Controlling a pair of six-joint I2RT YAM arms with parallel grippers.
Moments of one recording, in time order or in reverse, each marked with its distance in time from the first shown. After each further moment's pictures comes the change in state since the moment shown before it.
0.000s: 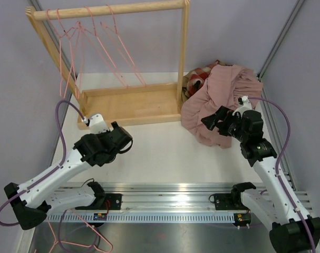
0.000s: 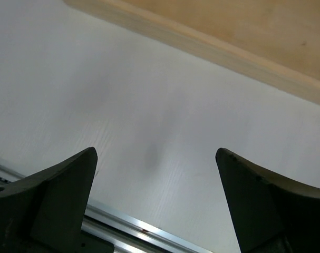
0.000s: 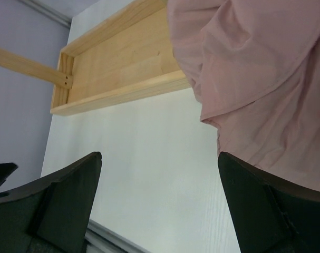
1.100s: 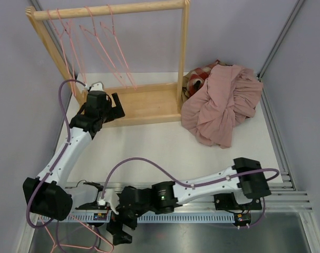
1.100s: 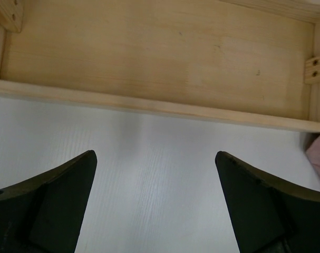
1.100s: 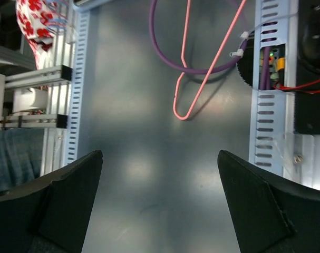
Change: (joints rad) left arm 0.615 0.153 -0.103 0.724 0.628 0.727; right arm 1.524 0.877 0.547 0.175 0.034 -0.173
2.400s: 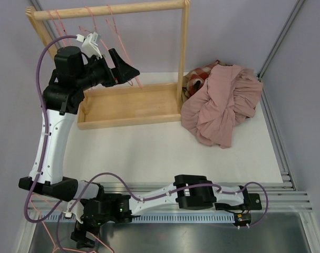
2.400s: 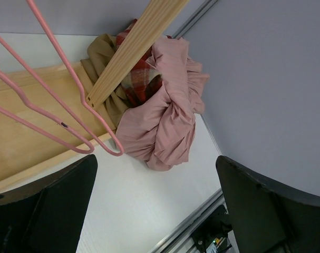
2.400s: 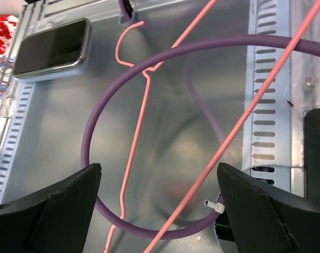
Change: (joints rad) left arm 0.034 0.201 0.842 -0.221 0.724 -0.061; right arm 0.010 0.692 0.534 0.254 0.025 -0.105
